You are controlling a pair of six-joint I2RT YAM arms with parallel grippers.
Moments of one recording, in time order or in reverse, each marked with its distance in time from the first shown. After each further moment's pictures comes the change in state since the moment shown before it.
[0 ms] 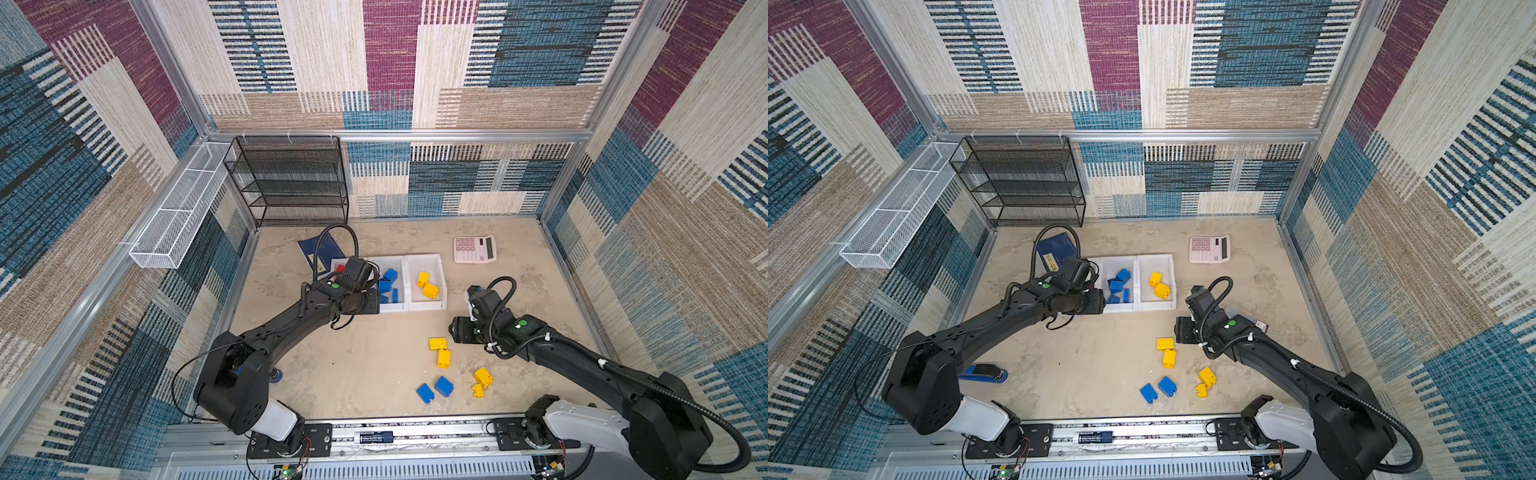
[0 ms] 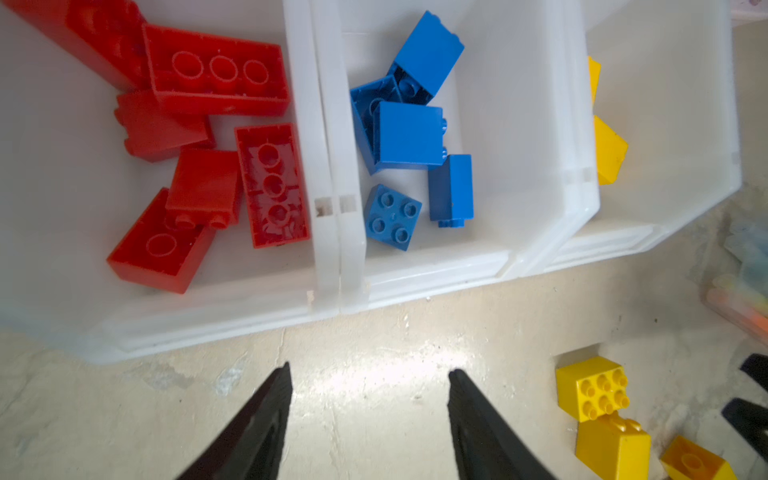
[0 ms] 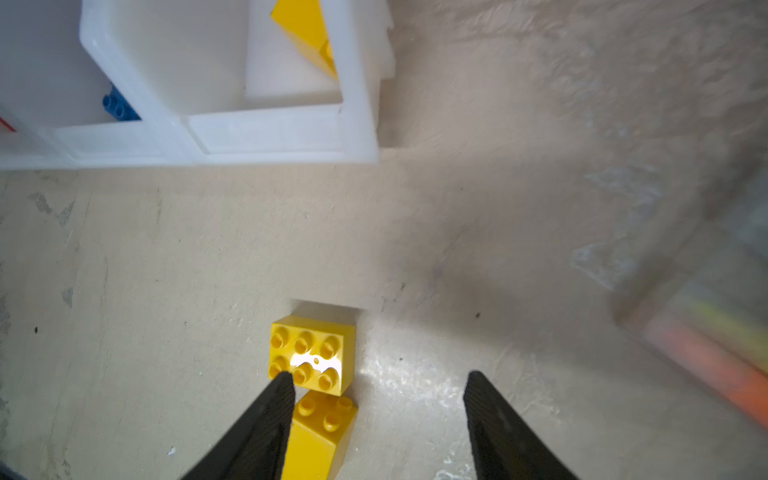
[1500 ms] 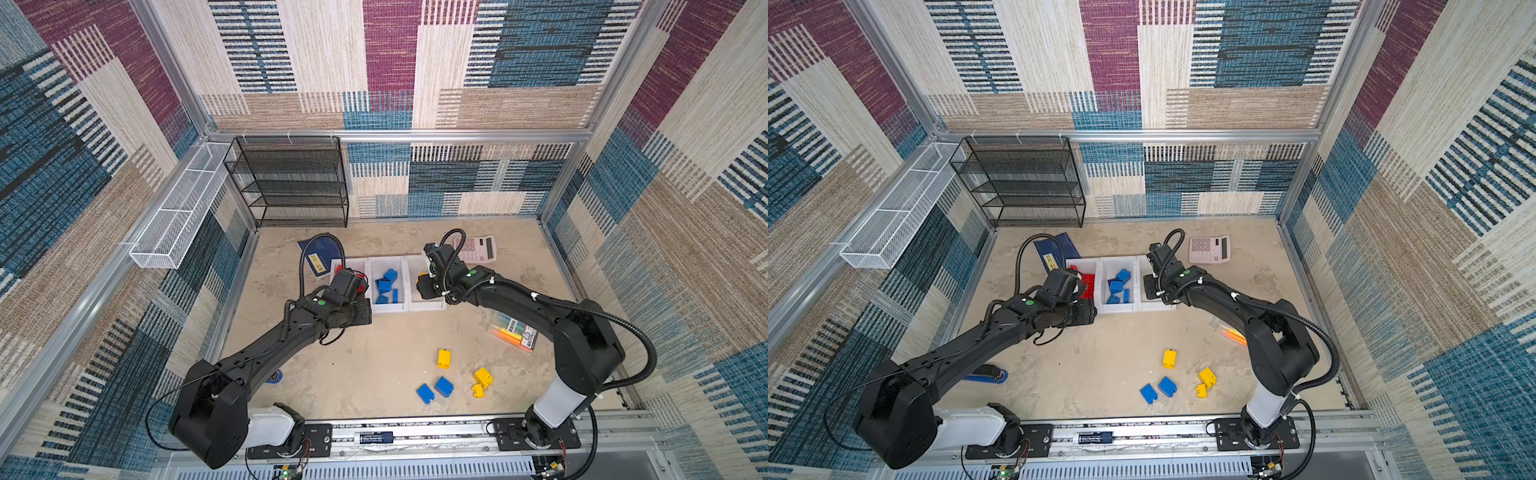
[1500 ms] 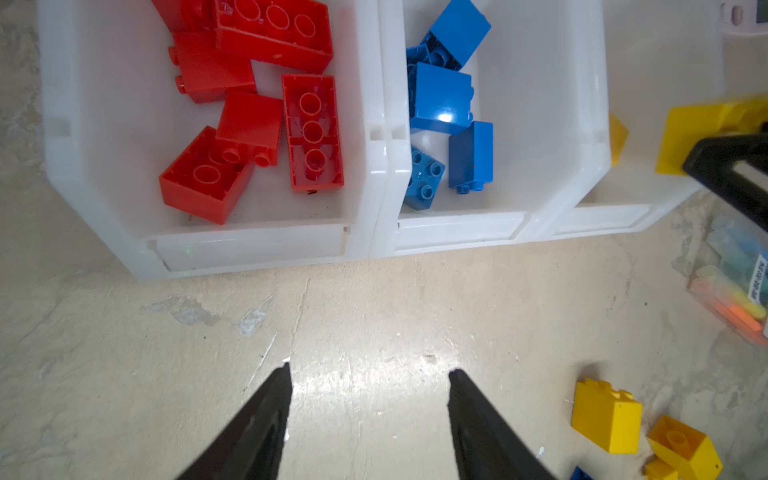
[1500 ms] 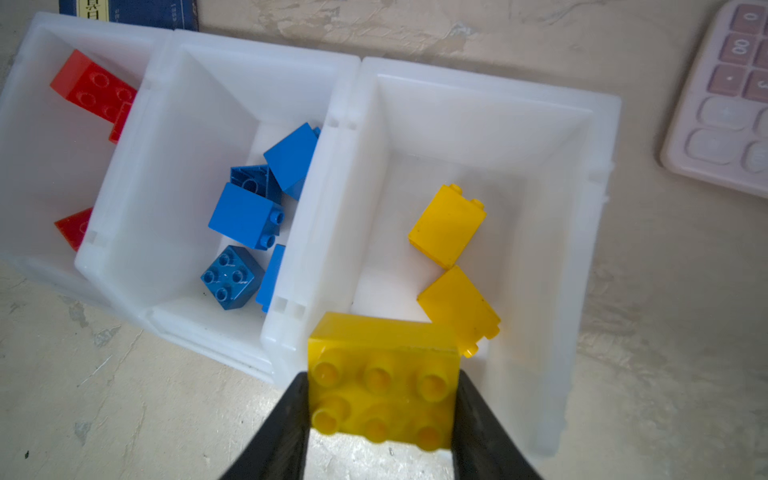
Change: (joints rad) left arm 0.001 -0.151 -0.132 0.007 -0.003 -0.060; right arm -0.006 0.516 0.566 0.048 0.067 -0.228
